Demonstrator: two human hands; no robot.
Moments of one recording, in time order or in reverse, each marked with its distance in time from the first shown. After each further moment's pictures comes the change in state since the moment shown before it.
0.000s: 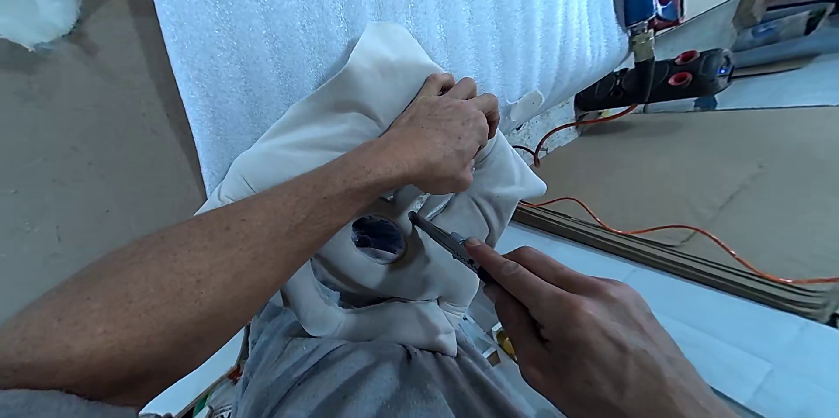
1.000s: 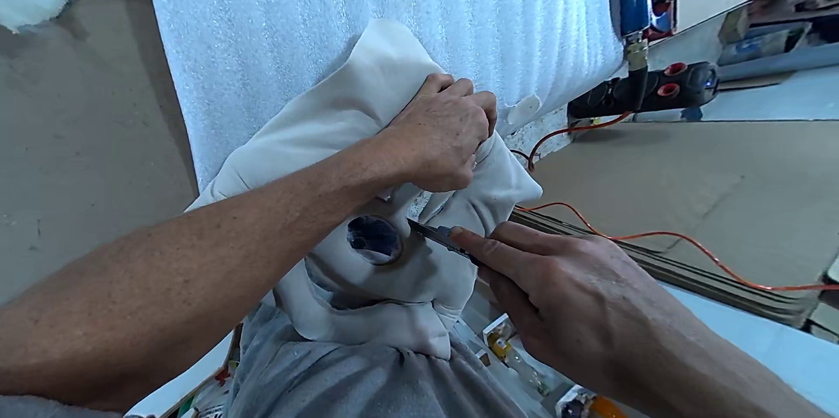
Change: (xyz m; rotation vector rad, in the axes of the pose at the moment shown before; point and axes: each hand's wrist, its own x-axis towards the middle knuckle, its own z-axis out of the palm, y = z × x) left_hand 0.001 -0.001 -0.001 -0.055 0.043 -0.009; right_hand 0.032 0.018 -0.017 -0.082 -0.172 -0.151
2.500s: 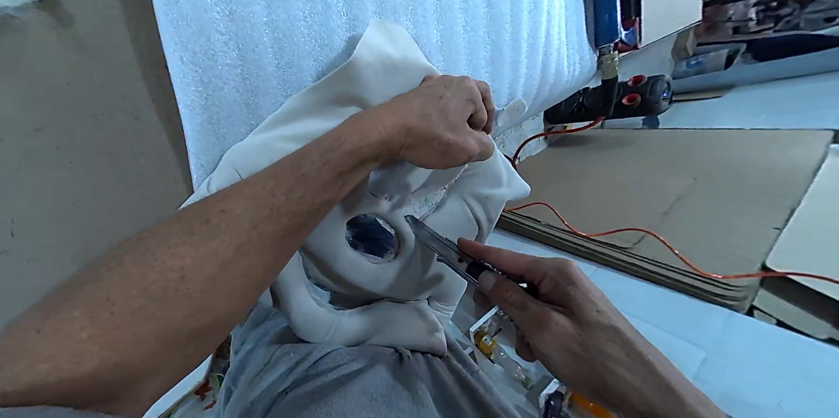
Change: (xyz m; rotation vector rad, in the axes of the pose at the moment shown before) left_hand -0.007 -0.012 -0.020 -0.373 0.014 0.035; right_hand -0.021 -0.025 0.009 0.878 -0.136 0.721
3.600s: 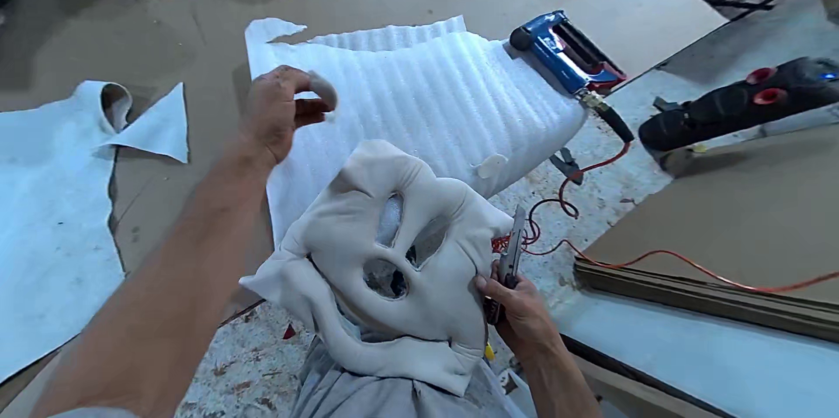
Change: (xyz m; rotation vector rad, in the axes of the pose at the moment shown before) left_hand -0.055 0.042 -0.125 -0.432 0.952 -0.512; right_hand 0.087 0.115 0.060 1.298 0.251 -0.240
